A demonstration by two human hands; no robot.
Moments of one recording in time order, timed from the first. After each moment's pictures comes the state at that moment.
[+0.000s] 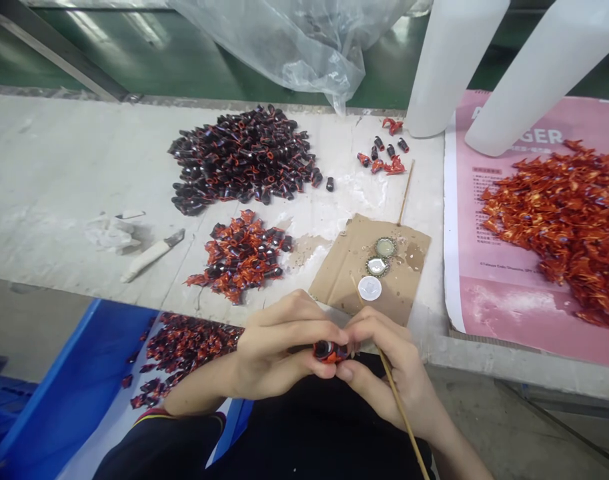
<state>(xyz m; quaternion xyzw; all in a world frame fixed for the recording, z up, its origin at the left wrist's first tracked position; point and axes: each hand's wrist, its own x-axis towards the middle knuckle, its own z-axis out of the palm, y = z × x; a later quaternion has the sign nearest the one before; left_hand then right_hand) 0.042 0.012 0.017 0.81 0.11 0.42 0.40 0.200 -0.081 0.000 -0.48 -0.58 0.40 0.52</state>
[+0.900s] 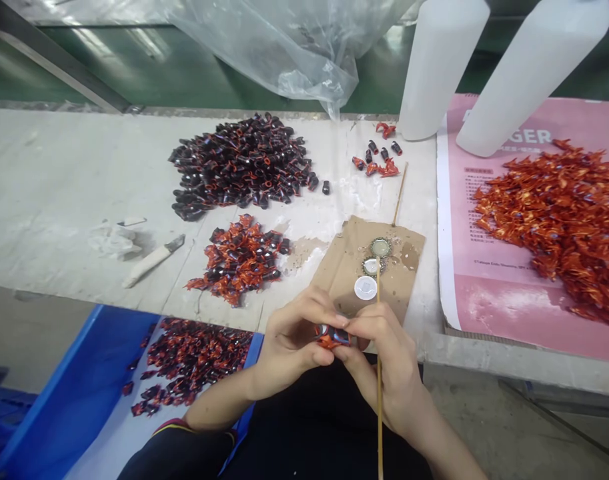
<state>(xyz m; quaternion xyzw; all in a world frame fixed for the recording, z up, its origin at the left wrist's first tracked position) 0.059 -0.003 0.000 0.65 0.19 0.44 0.59 0.192 -0.086 -0.008 -0.54 -0.60 0.24 0.54</state>
